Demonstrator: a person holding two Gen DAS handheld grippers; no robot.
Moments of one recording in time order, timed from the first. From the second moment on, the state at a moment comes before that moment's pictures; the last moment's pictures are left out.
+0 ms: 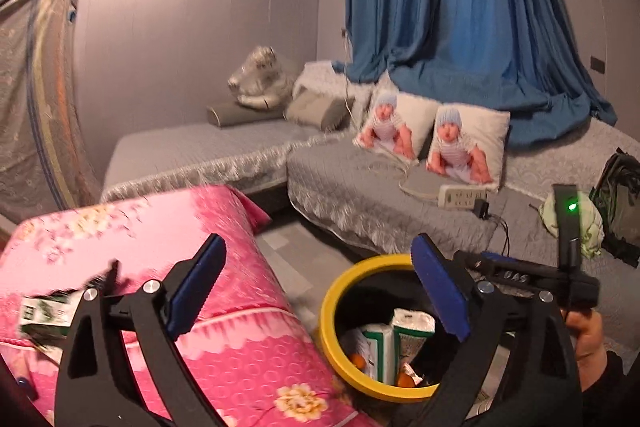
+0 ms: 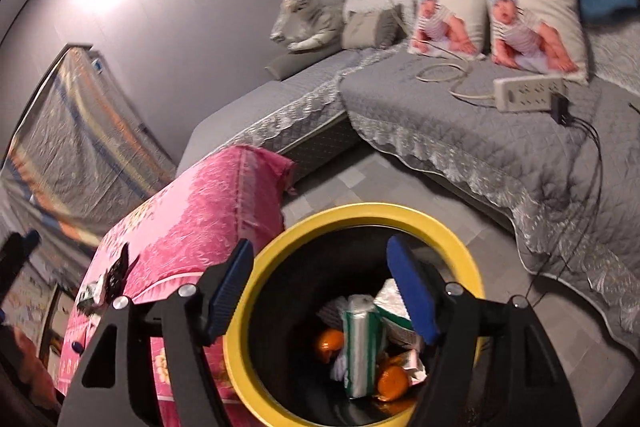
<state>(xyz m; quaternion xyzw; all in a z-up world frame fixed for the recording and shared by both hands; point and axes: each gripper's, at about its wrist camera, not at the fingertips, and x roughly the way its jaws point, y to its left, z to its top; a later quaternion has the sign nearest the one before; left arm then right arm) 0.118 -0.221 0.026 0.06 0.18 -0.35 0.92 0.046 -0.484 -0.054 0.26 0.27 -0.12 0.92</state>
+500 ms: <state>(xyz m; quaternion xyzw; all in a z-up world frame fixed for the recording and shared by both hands) 0.136 -0.065 0.033 0.04 0.18 -0.23 0.96 0.143 -0.342 -0.014 0.16 0.30 0.03 0.94</state>
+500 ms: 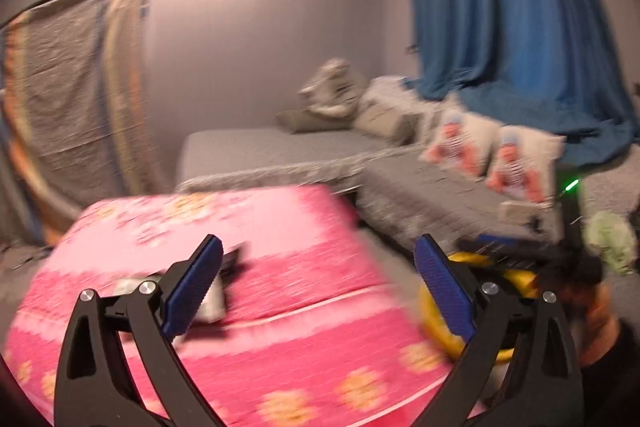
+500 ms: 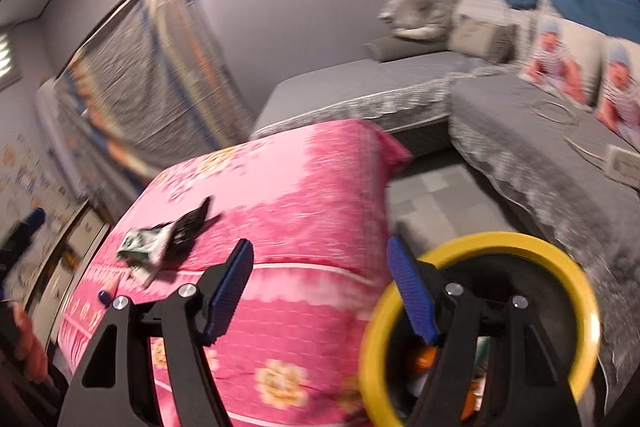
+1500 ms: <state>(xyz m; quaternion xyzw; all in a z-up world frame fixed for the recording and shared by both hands) 0.252 0.146 -0.129 -0.04 0.43 0.04 0.90 0.201 -0.200 -0.015 0.07 0.33 0.20 0.92</state>
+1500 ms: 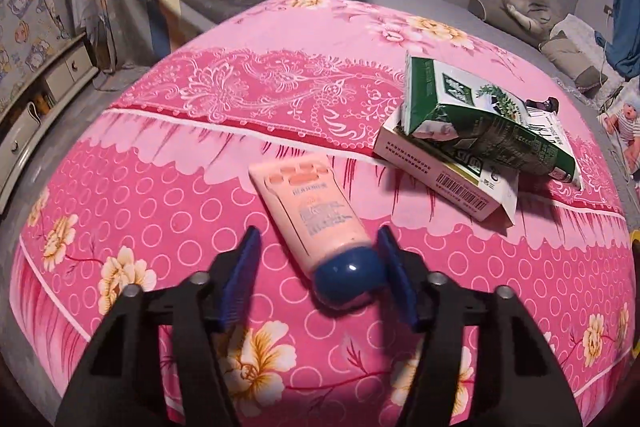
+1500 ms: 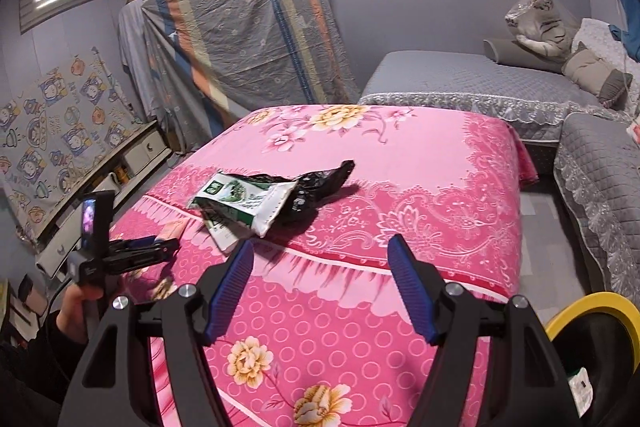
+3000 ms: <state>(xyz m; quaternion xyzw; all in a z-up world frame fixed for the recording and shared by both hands) 0.173 0.158 -0.065 -0.10 0.32 -0.03 0.94 0.362 -0.094 -0.032 0.17 0.49 0.31 0.80</state>
